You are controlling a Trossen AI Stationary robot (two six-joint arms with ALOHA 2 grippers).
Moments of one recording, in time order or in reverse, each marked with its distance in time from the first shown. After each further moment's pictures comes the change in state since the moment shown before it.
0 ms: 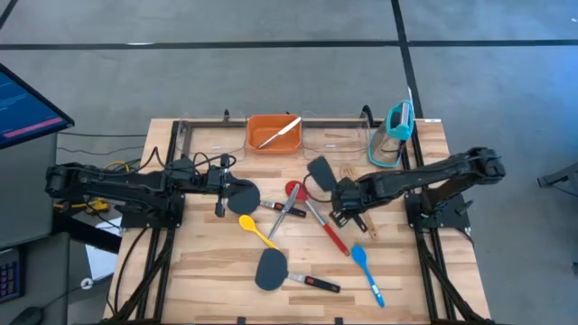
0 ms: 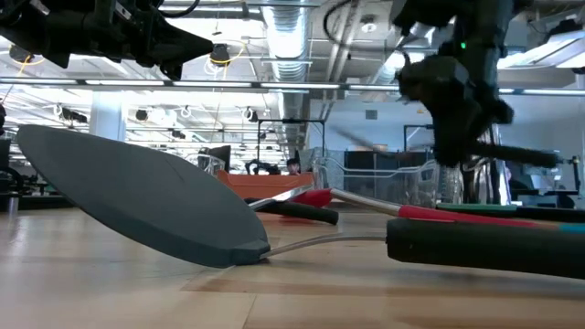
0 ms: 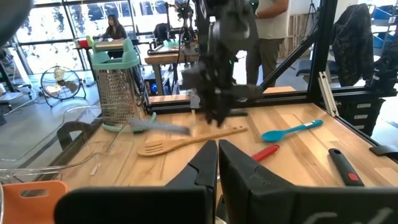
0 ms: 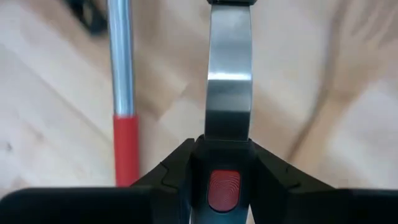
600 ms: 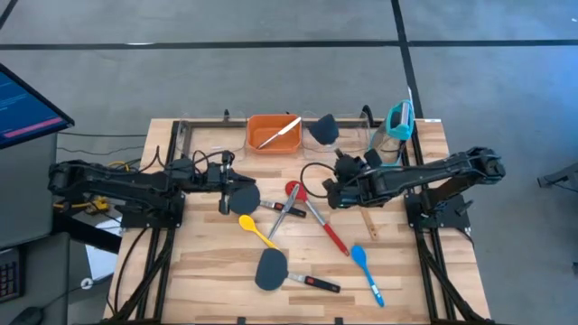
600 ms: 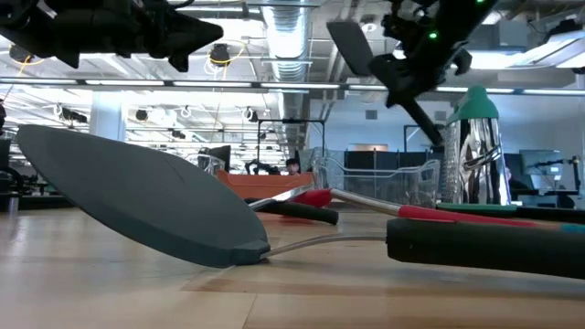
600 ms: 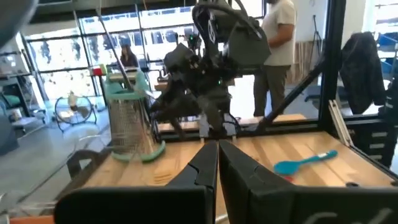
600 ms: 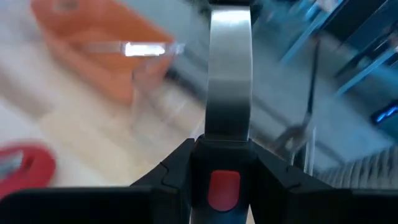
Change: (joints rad) left arm 0.000 0.100 0.001 0.231 -0.026 0.003; right arm -0.001 0.019 0.055 0.123 0.908 -0.239
